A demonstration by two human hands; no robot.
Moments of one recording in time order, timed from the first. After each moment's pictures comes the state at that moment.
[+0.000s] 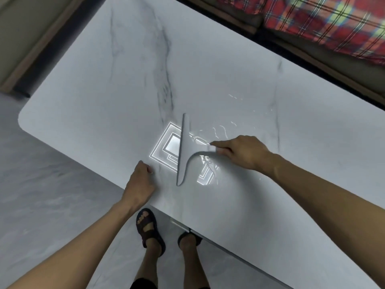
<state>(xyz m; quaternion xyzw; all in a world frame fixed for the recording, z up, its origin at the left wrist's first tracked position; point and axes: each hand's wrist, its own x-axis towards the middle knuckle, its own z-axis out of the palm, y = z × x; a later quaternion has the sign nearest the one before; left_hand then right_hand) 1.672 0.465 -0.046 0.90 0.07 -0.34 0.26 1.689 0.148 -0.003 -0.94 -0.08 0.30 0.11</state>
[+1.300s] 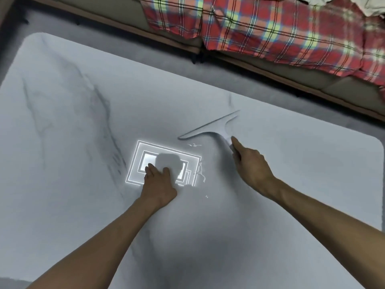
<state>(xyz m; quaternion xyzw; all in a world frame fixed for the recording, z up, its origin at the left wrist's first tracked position) 1.849 0.268 -0.071 0.86 -0.17 -0.47 0.10 1.761 0.026 0.004 -0.91 0.30 0.21 0.20</state>
